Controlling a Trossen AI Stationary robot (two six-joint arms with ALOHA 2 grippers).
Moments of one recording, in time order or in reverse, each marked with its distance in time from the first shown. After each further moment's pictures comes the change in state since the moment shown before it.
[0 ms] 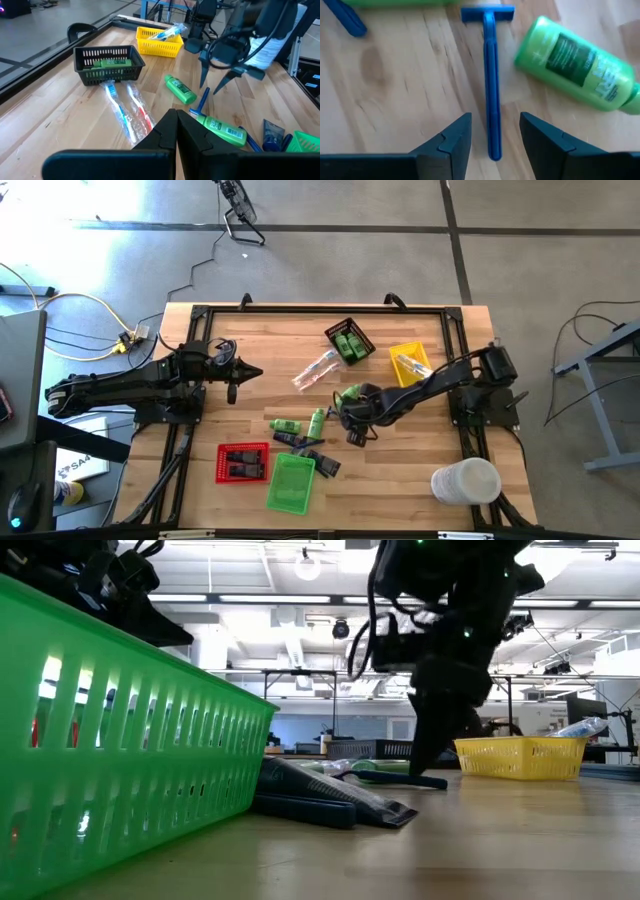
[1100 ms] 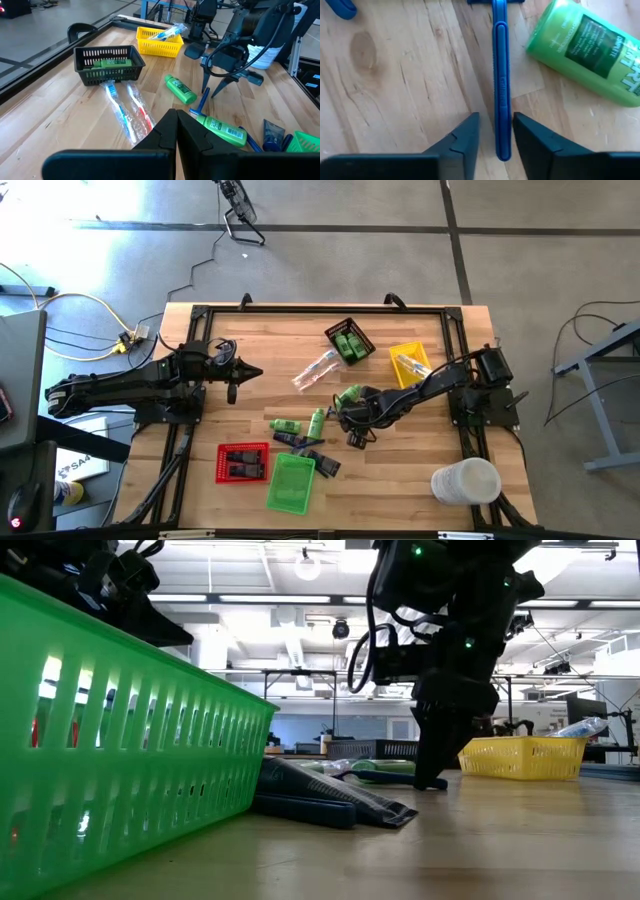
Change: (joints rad) left arm 0.000 0.000 0.000 0.000 -0.001 0.000; right arm 0.000 0.049 0.002 -0.004 -0.012 0.000
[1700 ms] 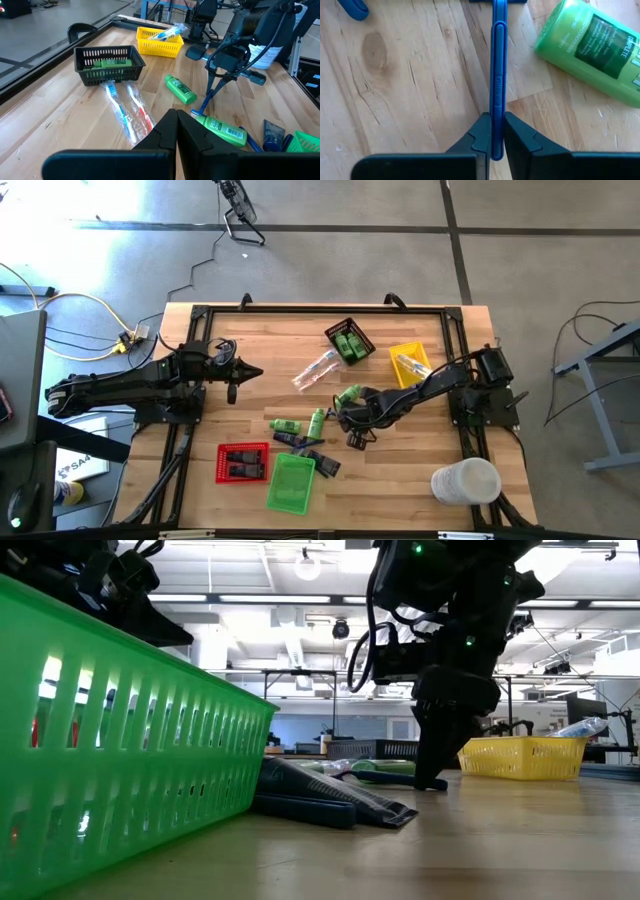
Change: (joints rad) left arm 0.000 0.000 0.000 0.000 0.000 0.000; right arm 0.000 -0.008 -0.002 0.000 -0.017 -0.002
